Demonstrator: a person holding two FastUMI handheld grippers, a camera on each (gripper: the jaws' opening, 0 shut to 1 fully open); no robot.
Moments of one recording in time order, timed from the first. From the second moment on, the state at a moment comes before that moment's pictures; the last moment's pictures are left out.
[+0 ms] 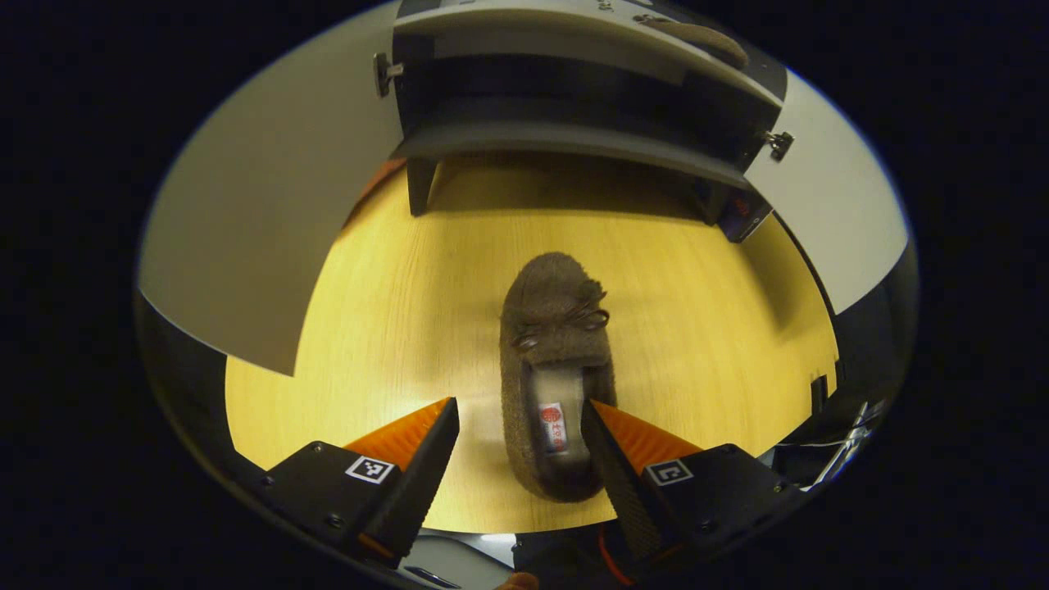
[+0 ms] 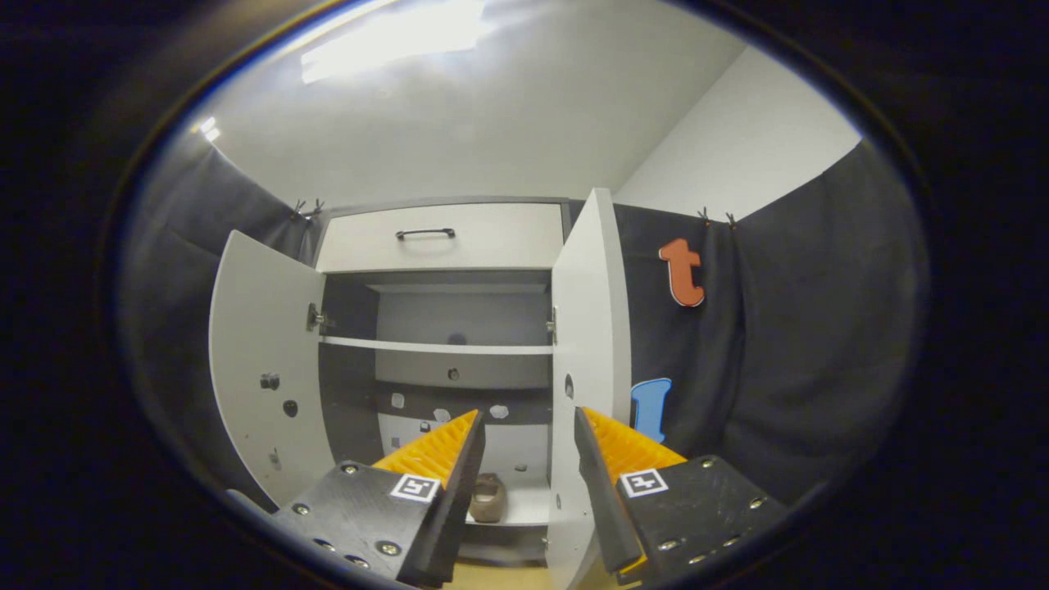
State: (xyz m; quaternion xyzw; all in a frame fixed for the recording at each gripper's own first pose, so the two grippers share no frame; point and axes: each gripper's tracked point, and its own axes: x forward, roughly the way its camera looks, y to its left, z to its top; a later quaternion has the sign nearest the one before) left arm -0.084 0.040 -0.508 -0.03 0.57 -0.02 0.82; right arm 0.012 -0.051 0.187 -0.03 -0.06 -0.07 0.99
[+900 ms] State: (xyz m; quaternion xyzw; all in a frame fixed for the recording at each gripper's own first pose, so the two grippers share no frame) left arm -0.096 0.046 -0.536 -0.16 0.61 0.01 0.78; right arm 0.034 -0.058 0.174 -0.06 -0.06 -0.08 0.99
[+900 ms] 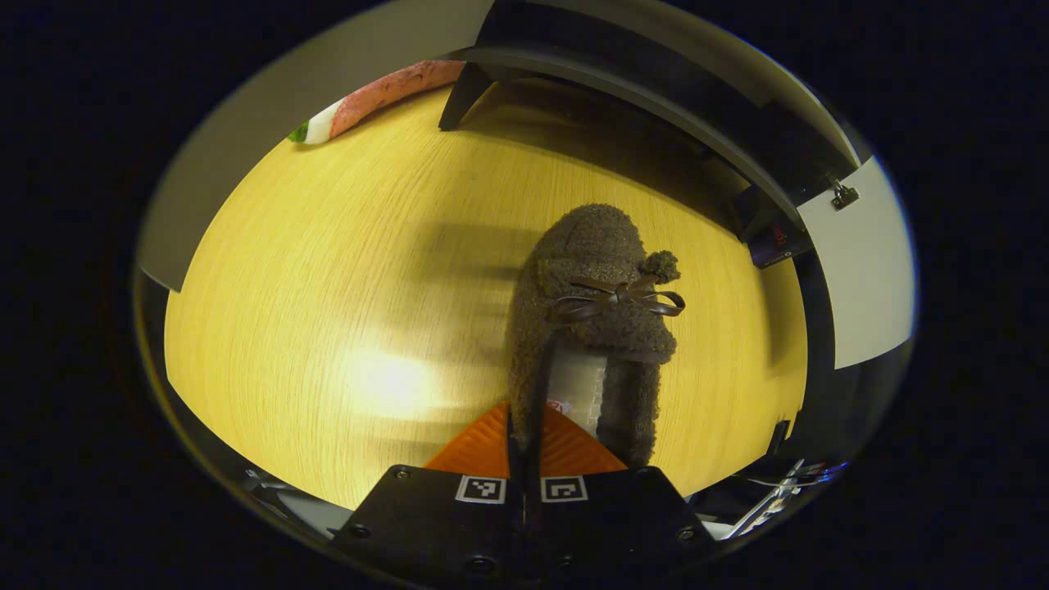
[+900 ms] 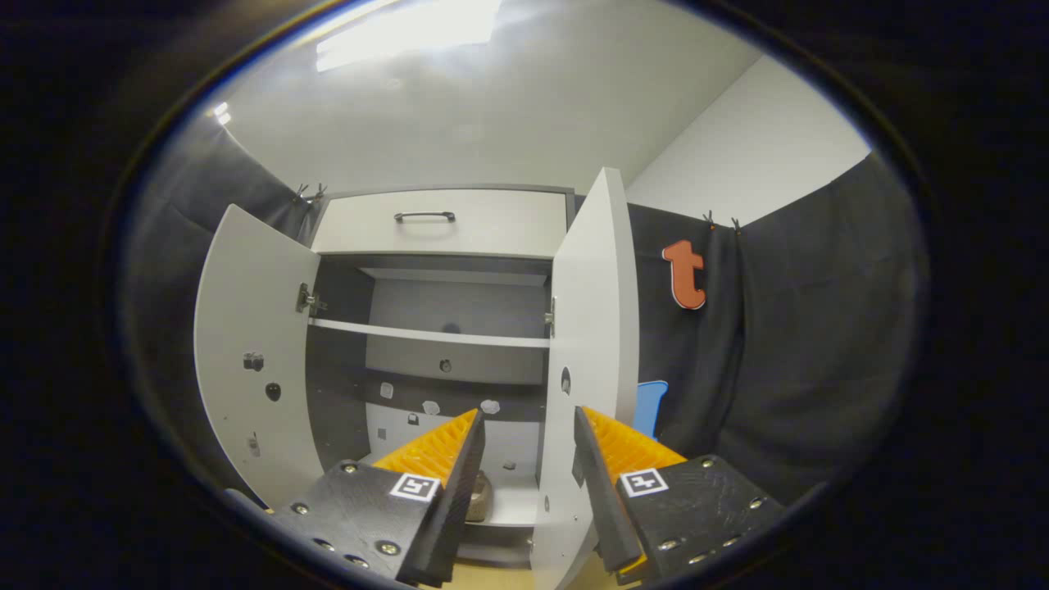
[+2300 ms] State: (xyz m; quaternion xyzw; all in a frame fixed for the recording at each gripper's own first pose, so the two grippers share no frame) left arm -0.052 0.070 -0.533 -0.19 0.28 -0.08 0.94; right arm 0.013 -0.081 0.175 -0.04 -0.06 -0.09 0.99
